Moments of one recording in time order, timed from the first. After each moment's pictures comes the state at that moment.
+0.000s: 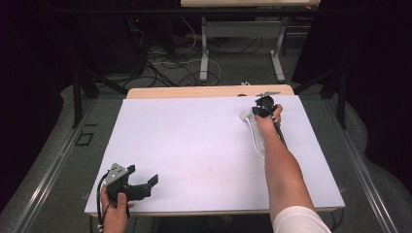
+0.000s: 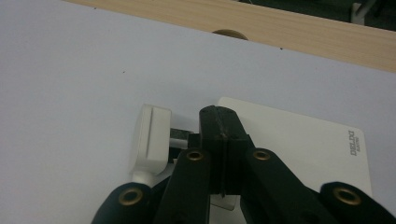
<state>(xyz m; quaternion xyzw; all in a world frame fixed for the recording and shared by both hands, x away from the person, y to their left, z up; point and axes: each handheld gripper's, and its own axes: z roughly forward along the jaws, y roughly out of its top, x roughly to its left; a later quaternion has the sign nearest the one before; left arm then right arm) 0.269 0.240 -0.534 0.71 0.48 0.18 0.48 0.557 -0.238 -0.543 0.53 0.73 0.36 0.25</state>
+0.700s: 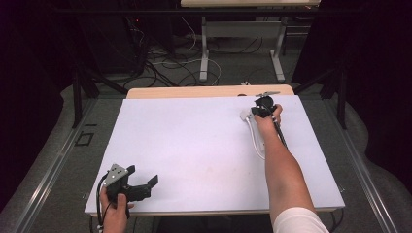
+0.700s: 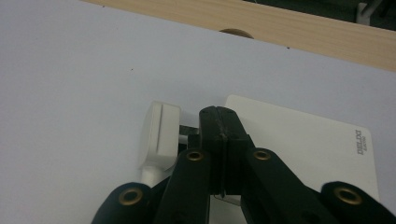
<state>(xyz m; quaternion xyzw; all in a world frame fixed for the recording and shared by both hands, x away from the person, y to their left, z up) 0.268 0.239 -0.534 0.71 0.48 0.18 0.49 0.554 -0.236 -0.539 0.52 0.74 0.36 0.24</state>
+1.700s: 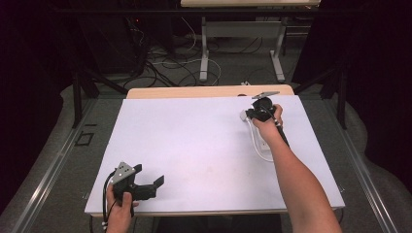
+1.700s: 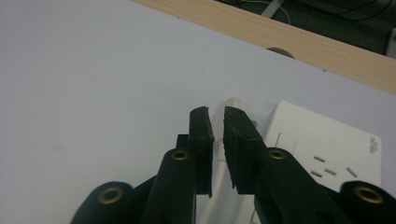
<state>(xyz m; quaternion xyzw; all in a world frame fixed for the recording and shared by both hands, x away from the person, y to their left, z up) 0.274 0.225 -0.534 0.73 0.45 0.17 0.48 0.505 -0.216 -0.496 0.45 0.78 0.37 0.23</state>
